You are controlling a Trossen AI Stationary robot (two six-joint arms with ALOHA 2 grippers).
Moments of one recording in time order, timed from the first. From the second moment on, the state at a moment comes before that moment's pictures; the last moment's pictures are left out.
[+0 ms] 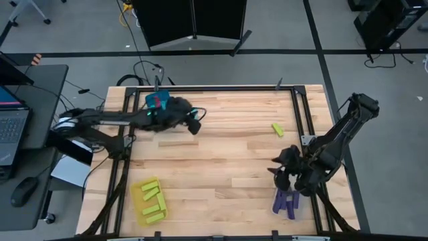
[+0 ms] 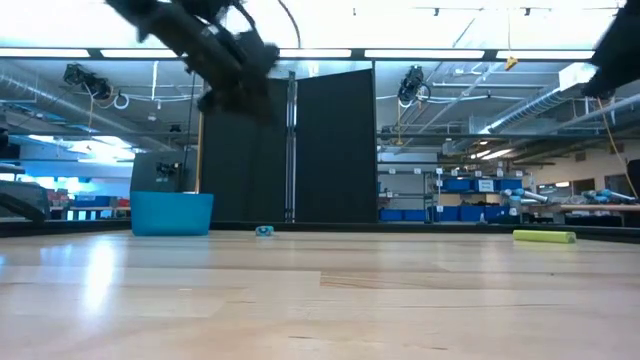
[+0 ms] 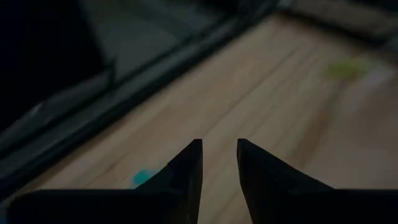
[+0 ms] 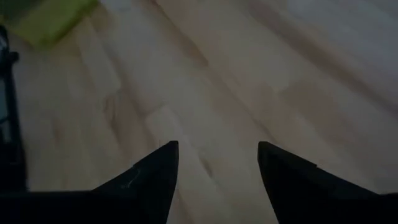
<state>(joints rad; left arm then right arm) 0.16 1.28 0.83 -0.09 -0.49 -0.32 0.85 1.12 0.83 -0.90 0.68 1.38</state>
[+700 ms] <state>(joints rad) 0.44 1.88 1.38 -0.76 -0.32 -0.53 0.80 1.23 0.83 -0.71 0.80 1.00</state>
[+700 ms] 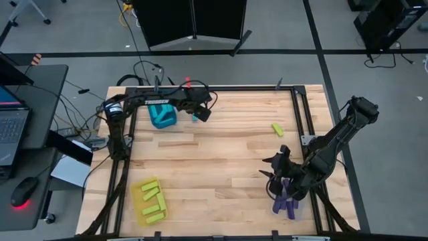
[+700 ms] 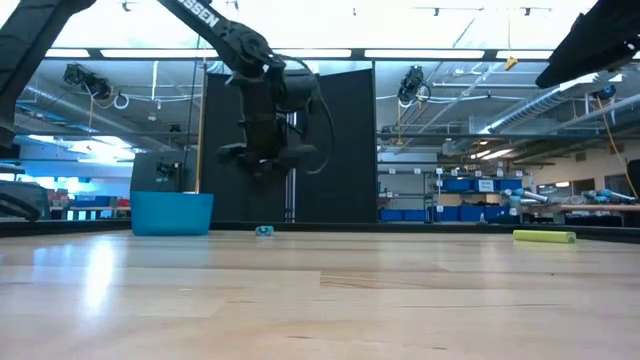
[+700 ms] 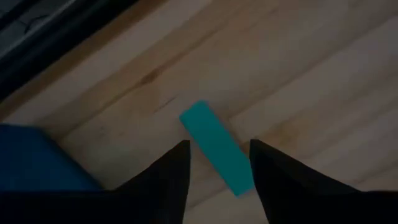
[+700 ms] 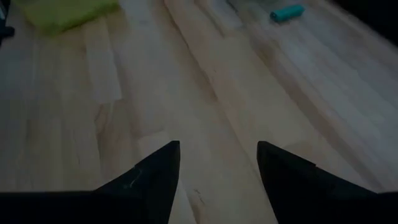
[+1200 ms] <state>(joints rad) 0.46 1.92 1.38 -0.75 -0.23 -0.64 0.80 1.23 0.83 -0.70 0.90 0.83</state>
